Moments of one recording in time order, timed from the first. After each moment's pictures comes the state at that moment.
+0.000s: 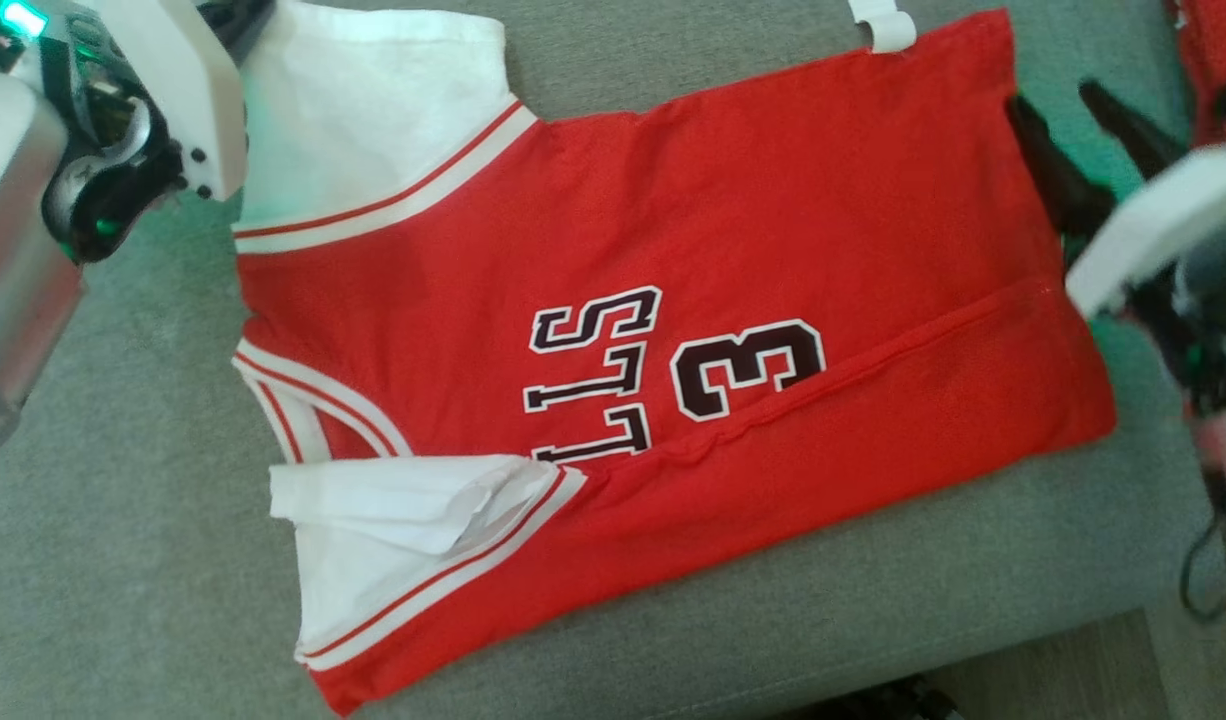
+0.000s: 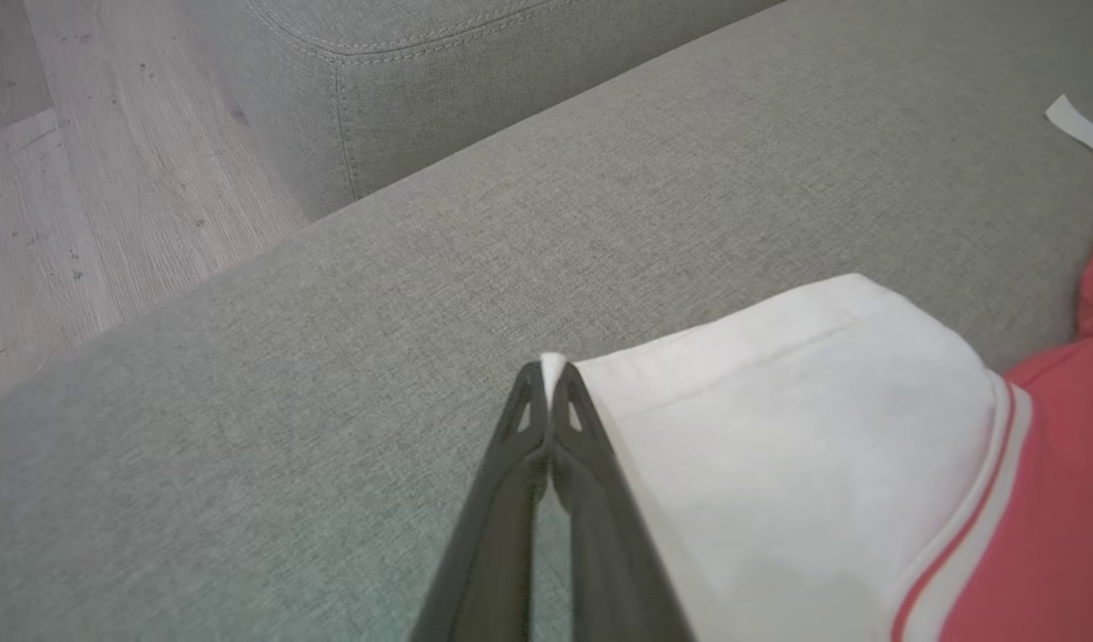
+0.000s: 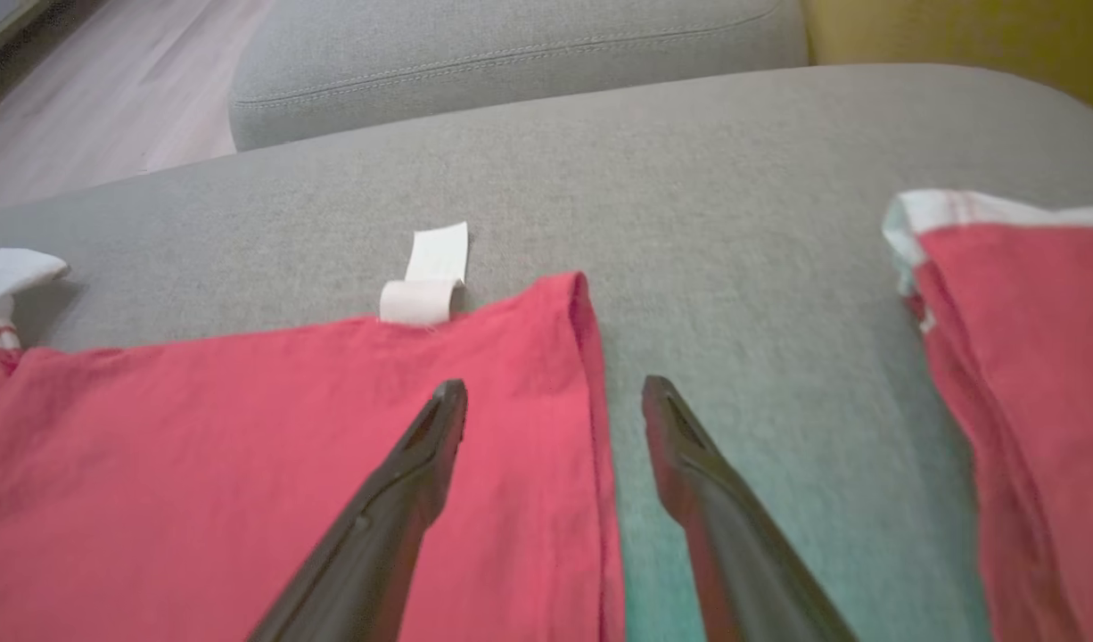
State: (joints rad) left arm -1.21 0.56 -1.01 0.61 -0.98 -0.13 0.45; right arm -0.58 -0.40 0.23 0.29 0.60 0.13 0.33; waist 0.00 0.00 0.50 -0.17
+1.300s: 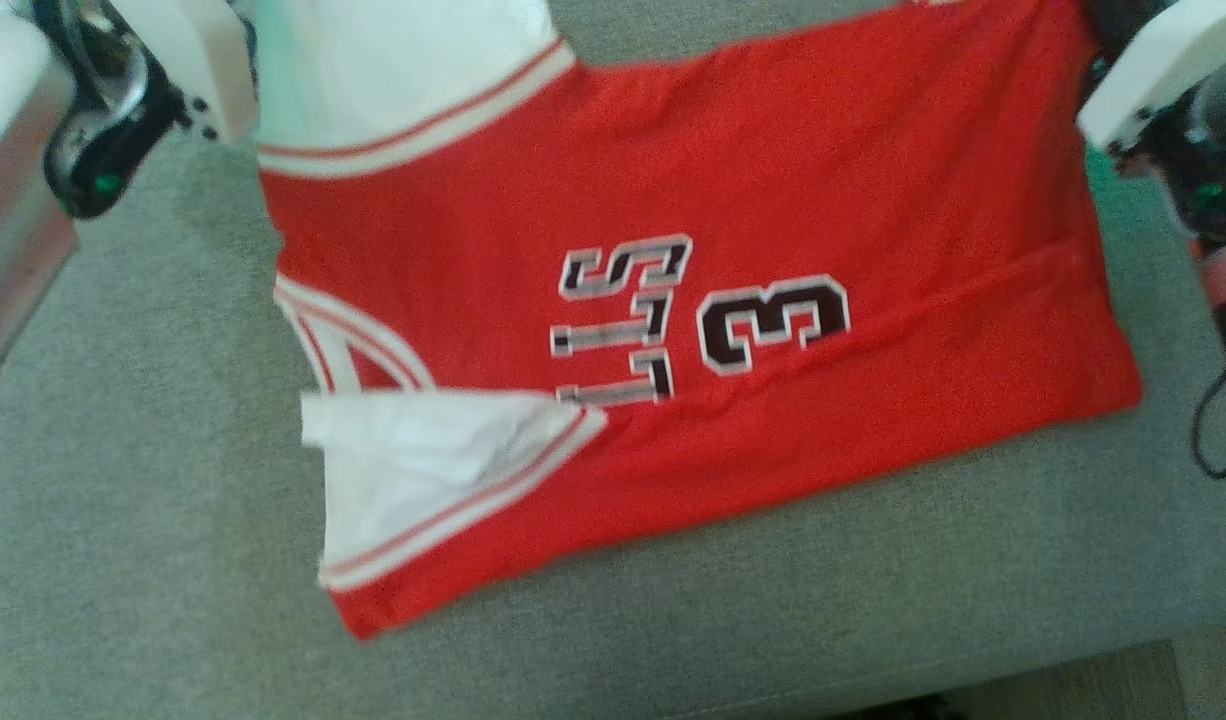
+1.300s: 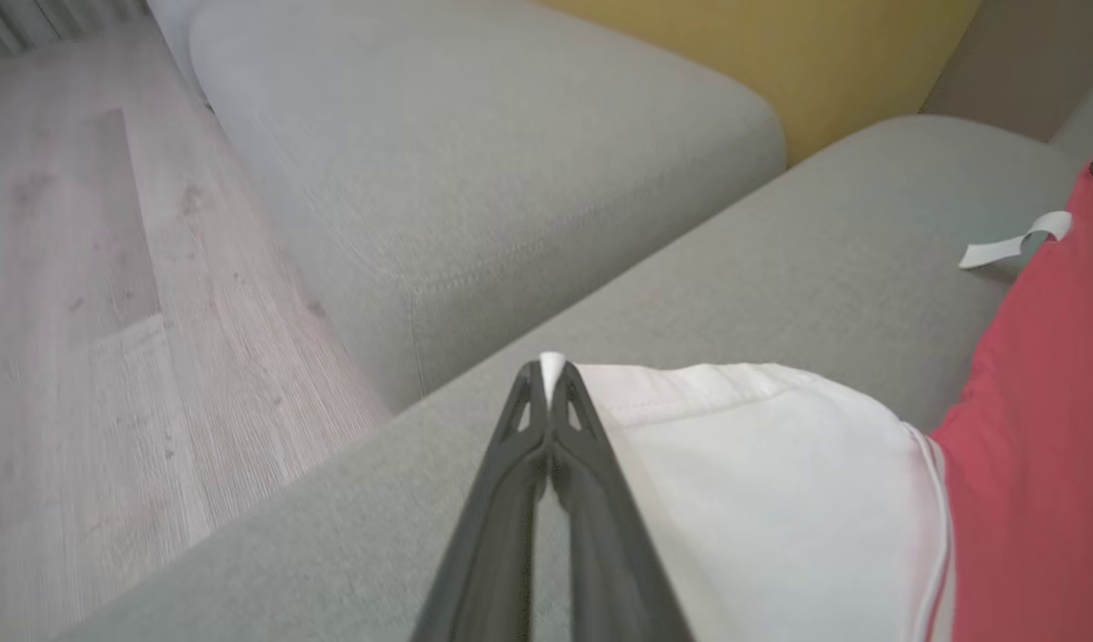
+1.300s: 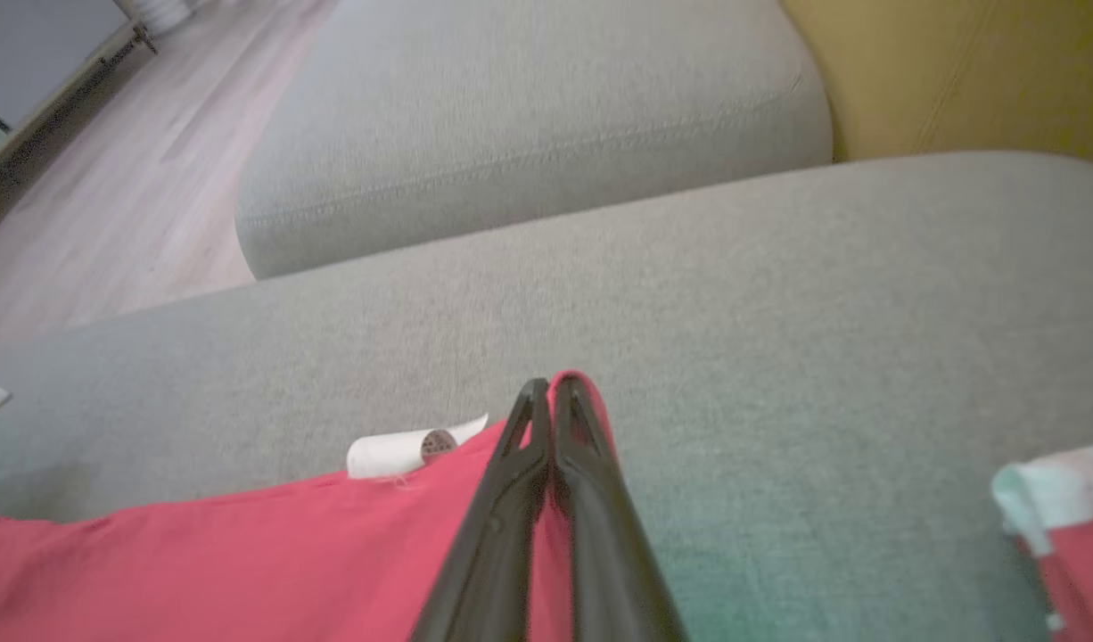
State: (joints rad) left arm -1.35 0.57 -1.20 0.61 -1.04 -0.13 0.13; right arm -0.99 -0.40 0.43 0.76 0.78 0.13 0.24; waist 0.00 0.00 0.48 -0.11
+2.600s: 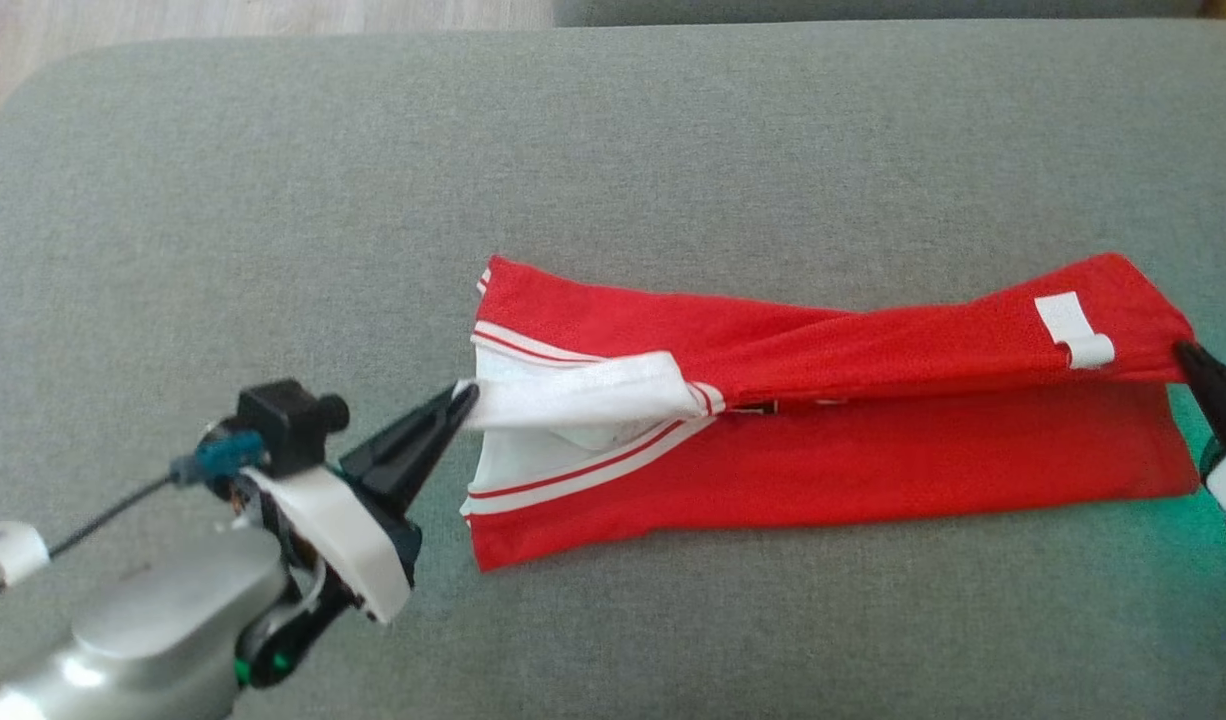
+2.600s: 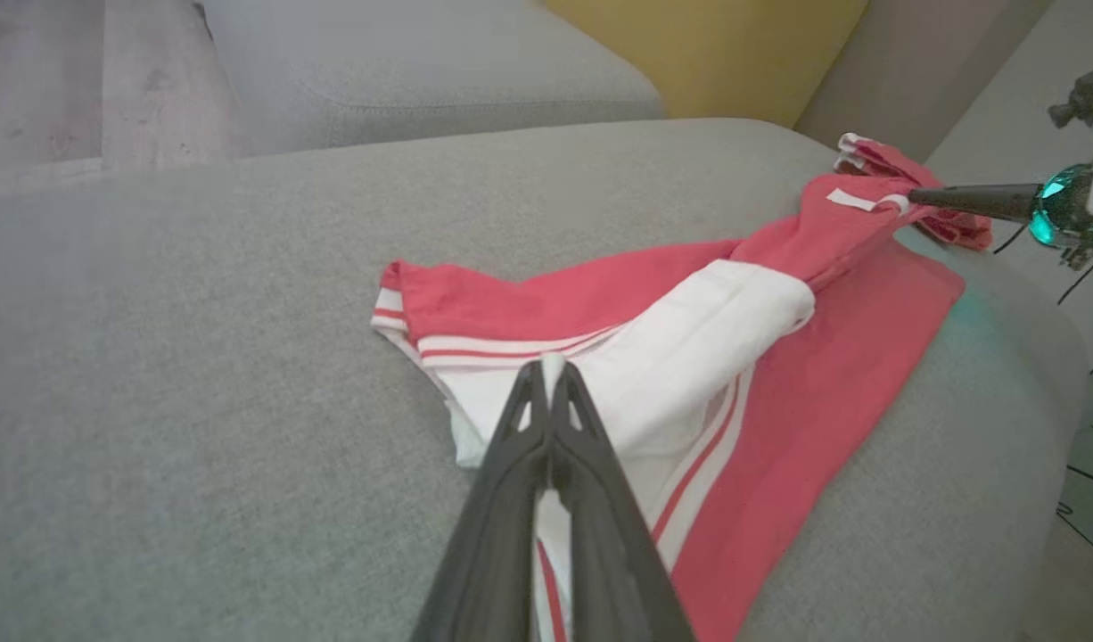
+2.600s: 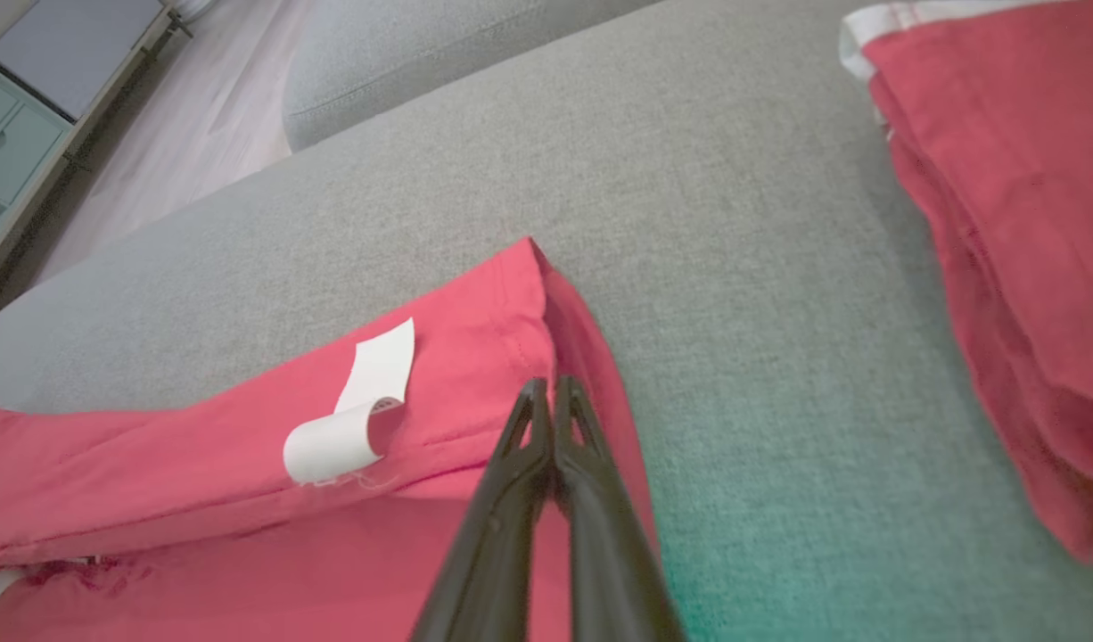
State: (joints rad) left arm -0.73 0.65 -1.32 0.23 -1.10 -0.05 -0.20; right arm -0.30 -0.65 0.30 0.48 1.03 0.13 0.21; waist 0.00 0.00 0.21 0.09
